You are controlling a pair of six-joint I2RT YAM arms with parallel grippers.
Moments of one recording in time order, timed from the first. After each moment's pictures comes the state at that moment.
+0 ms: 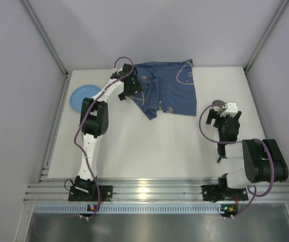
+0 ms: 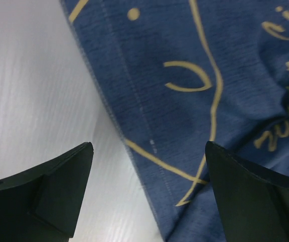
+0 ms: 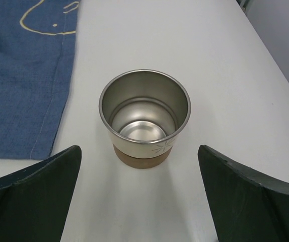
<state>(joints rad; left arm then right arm) -0.31 2.36 2.01 -0.65 -0.16 -0.71 0.01 1.45 0.24 1.08 0.11 -0.02</state>
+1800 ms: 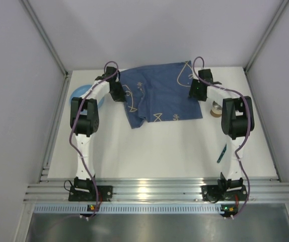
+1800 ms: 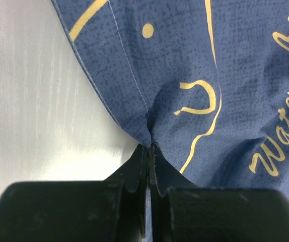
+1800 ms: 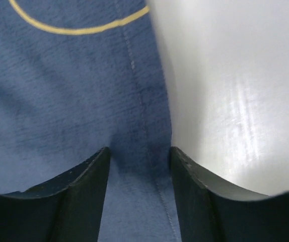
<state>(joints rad) -0.16 2.34 1.92 -0.65 0.16 -0.57 0.15 2.16 1.60 -0.33 0.05 0.40</state>
